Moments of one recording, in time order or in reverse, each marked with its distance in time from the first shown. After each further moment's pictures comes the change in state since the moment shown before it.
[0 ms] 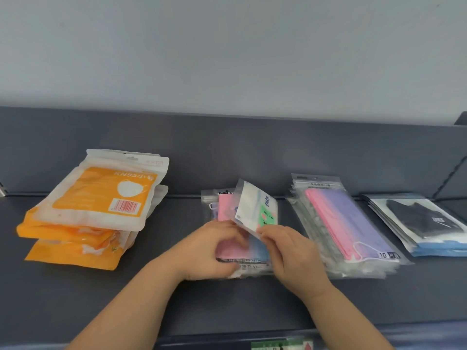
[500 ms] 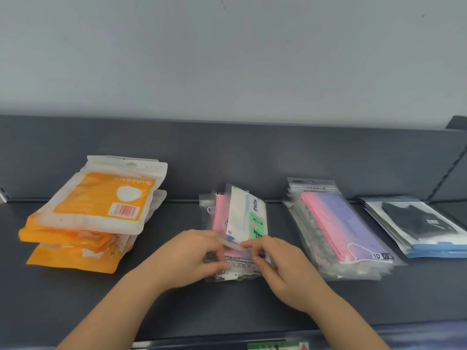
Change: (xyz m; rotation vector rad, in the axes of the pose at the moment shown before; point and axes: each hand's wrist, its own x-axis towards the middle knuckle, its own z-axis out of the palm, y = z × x) left_hand -0.018 0.020 -0.022 0.263 -0.055 -0.109; right_hand 0.004 -0.018 -0.026 0.220 -0.515 0.243
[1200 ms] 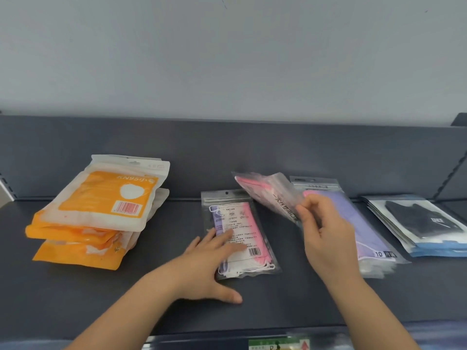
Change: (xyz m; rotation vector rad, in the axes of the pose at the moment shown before) left_hand 0.000 0.008 0.024 -0.031 -0.341 -0.191; right_hand 0.007 -0.001 -0.041 0.087 0.602 0.276
